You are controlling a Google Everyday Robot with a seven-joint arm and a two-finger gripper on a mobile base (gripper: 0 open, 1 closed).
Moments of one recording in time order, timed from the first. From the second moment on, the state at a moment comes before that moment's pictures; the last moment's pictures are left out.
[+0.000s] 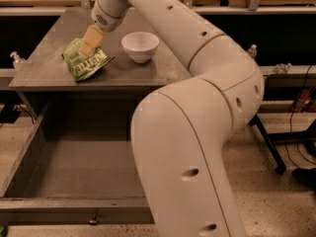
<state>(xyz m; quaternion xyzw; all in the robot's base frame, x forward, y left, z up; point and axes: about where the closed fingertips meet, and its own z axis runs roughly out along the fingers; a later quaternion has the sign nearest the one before) 0.791 0.174 0.904 -0.55 0.77 0.09 0.32</state>
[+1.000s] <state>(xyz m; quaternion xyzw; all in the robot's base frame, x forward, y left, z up) 0.808 0.192 0.861 -0.52 0.79 0.14 0.31</state>
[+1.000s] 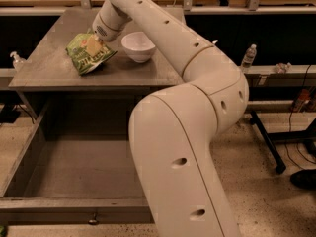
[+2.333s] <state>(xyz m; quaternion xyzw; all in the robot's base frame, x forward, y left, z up) 0.714 0.176 0.932 -0.59 0.67 0.26 0.36</state>
